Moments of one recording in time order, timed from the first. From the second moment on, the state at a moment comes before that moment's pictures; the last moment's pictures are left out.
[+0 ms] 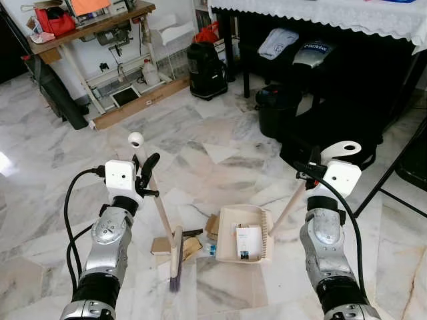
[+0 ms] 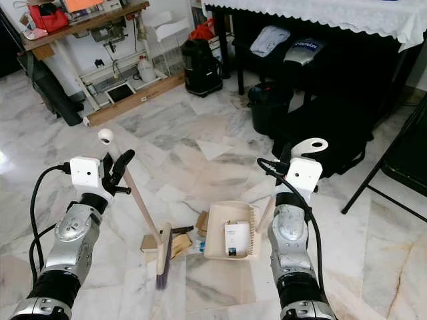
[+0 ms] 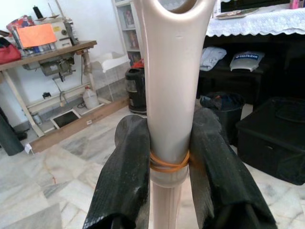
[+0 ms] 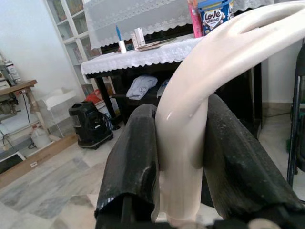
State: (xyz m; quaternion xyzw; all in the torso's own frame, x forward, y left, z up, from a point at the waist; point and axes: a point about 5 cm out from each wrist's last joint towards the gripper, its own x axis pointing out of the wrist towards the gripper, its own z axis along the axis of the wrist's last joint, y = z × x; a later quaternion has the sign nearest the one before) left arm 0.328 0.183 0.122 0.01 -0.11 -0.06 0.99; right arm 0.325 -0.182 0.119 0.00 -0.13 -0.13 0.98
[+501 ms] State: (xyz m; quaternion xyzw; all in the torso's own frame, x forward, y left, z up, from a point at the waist) left arm 0.329 0.182 0.124 0.02 -0.12 -0.07 0.99; right arm 0.325 -0.183 0.119 0.00 -0.13 -0.13 0.98
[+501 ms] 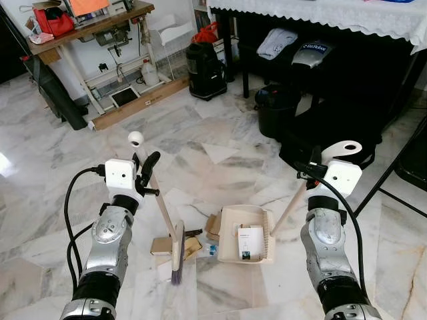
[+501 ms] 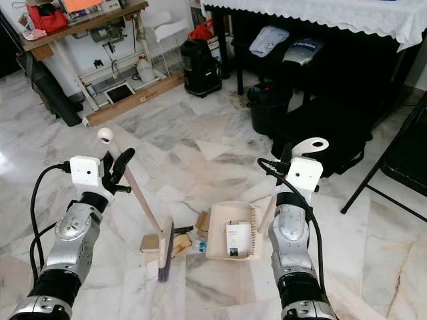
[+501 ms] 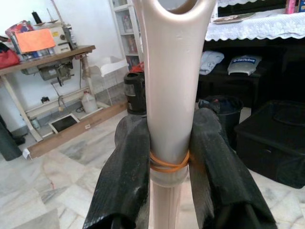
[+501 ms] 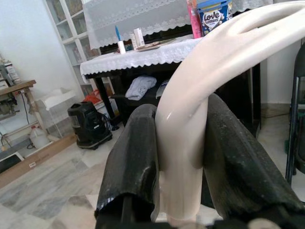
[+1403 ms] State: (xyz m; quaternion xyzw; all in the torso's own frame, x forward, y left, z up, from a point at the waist) left arm 0.327 0.181 0.126 0.01 -0.12 -0.05 0.99; right arm 0.326 -0.183 0.123 -0.02 -0.14 -0.12 0.98
